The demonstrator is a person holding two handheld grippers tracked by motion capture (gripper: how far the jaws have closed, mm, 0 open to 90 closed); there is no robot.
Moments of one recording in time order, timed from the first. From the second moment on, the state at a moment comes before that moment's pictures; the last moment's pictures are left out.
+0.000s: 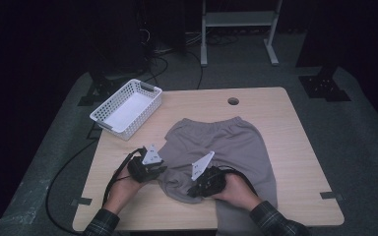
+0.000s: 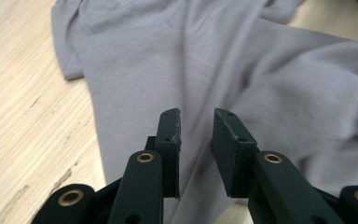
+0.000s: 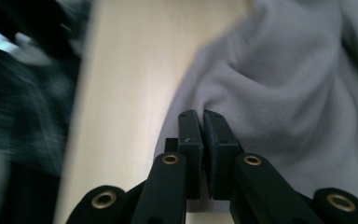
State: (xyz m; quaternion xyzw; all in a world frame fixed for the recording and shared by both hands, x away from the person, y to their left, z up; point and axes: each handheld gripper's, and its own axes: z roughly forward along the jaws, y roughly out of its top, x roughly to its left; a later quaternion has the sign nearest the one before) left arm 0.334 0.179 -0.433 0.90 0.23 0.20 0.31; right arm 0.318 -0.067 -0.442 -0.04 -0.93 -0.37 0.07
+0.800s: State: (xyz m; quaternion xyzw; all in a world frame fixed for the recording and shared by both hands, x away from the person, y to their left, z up) left arm 0.334 0.179 -0.431 0.89 0.24 0.22 0.32; right arm 0.395 -0.104 -0.383 -0.20 -0.84 -0.49 -0.08
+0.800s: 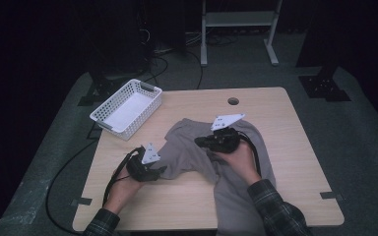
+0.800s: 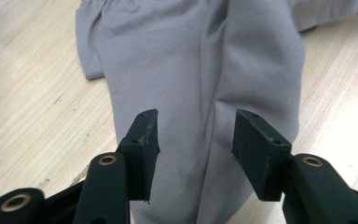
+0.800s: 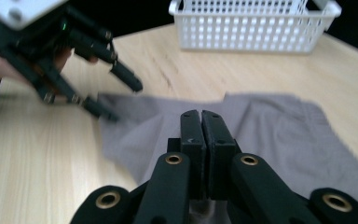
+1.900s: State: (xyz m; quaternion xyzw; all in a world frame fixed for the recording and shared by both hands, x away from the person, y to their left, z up) left arm 0.326 0.135 -0.430 0.89 0.22 0.19 0.35; right arm 0.392 -0.158 -0.420 -0.29 -0.86 -0.40 -0.13
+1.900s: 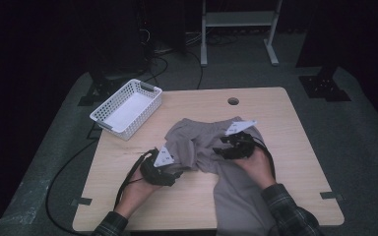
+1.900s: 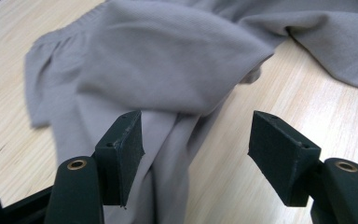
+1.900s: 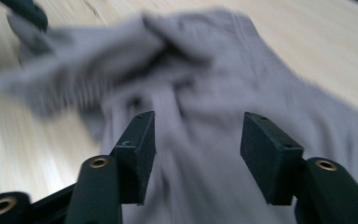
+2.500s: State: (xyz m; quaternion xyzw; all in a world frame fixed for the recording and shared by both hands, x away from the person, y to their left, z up) left arm 0.357 0.151 -0.407 0.87 0.24 0.23 0.37; right arm 0.354 -0.229 -0.455 -0.33 -0.87 -0.36 -0.10
